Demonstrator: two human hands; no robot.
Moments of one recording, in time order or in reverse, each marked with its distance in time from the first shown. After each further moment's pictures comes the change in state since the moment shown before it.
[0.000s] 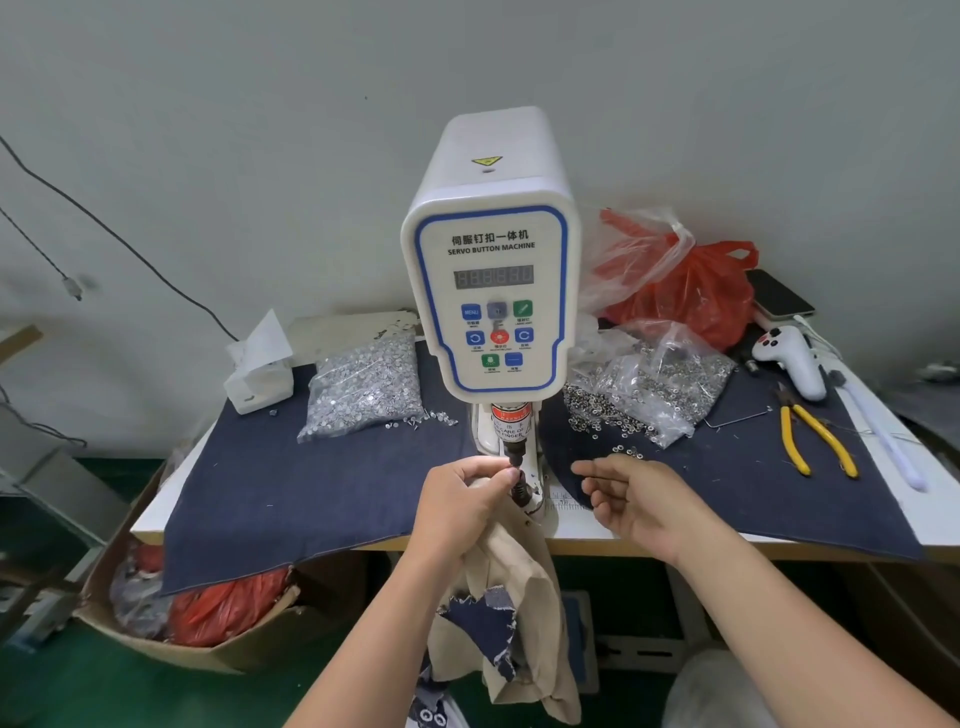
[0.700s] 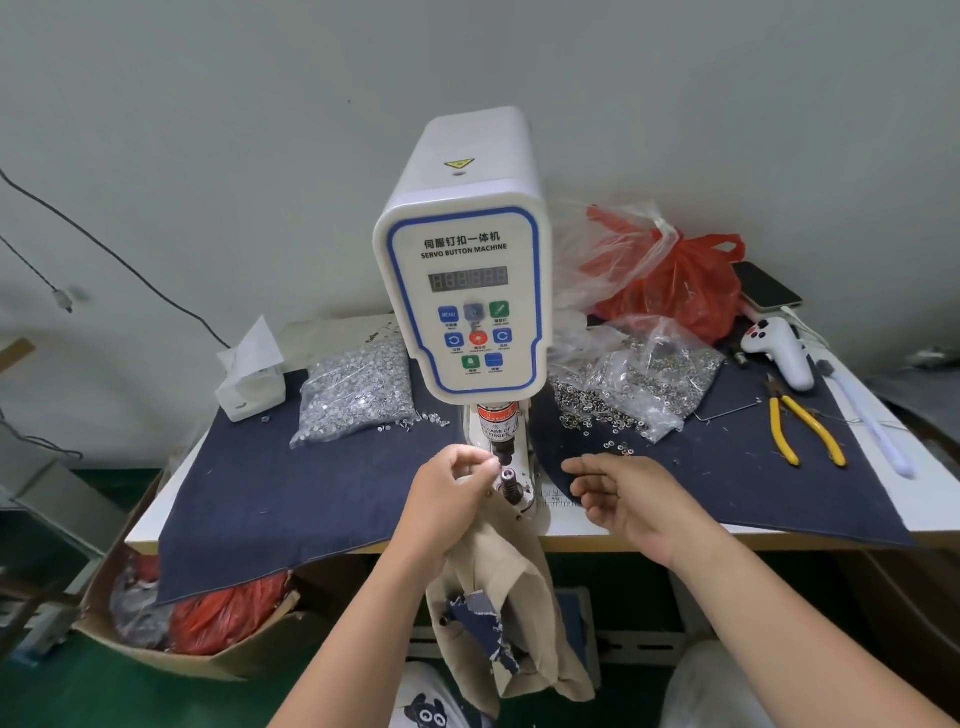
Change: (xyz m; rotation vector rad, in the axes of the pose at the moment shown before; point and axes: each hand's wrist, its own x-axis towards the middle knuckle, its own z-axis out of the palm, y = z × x) left_hand 0.001 0.011 -0.006 0.137 -0.013 -0.004; right_hand -0.012 0.001 0.001 -0.113 -0.034 -0.091
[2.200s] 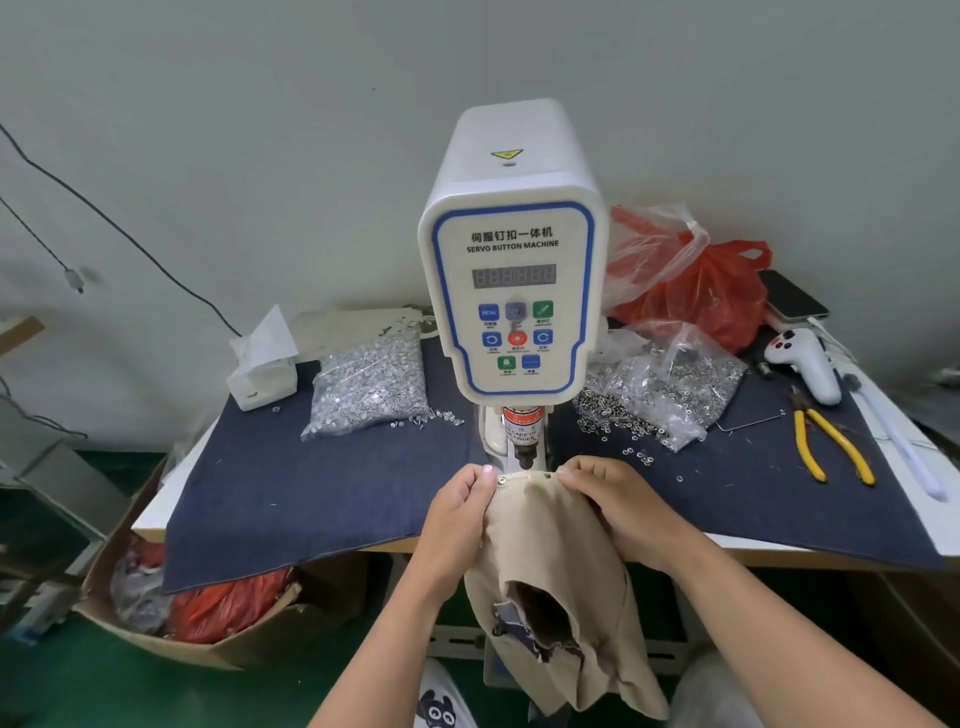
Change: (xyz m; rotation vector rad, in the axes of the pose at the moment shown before) left_hand -0.002 -0.035 -0.001 -0.087 -0.084 0.057; right_hand 0.019 0.016 0.021 -0.391 -0.247 -0.284
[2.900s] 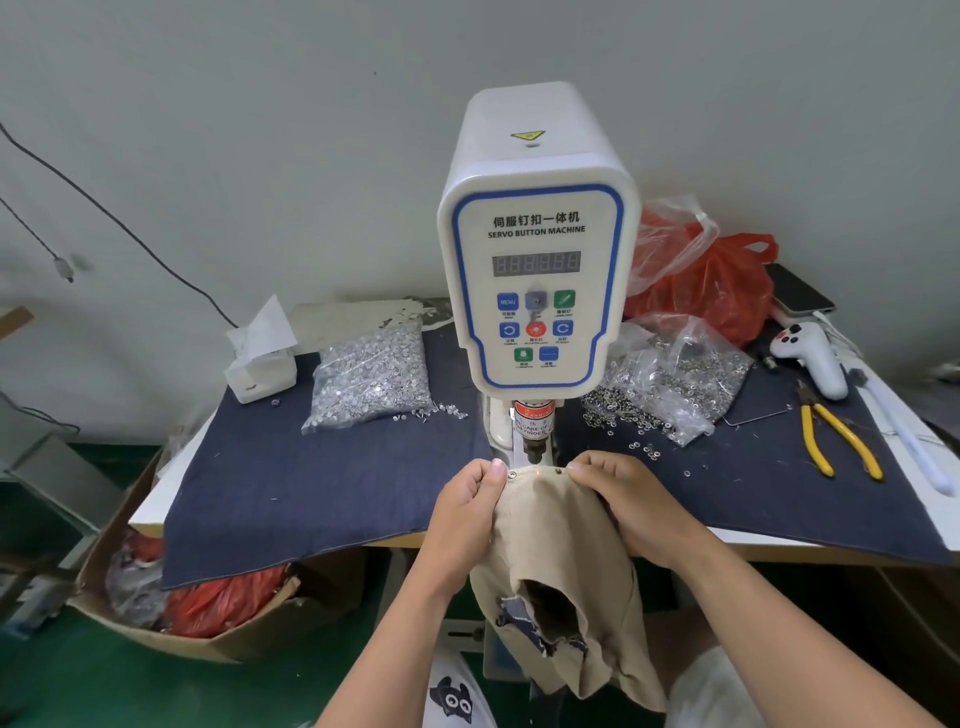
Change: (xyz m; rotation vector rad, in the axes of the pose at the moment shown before) left_hand 0.003 -0.005 0.001 0.011 -0.013 0.019; right_hand -0.001 0.001 0.002 -0.053 0.052 -0.016
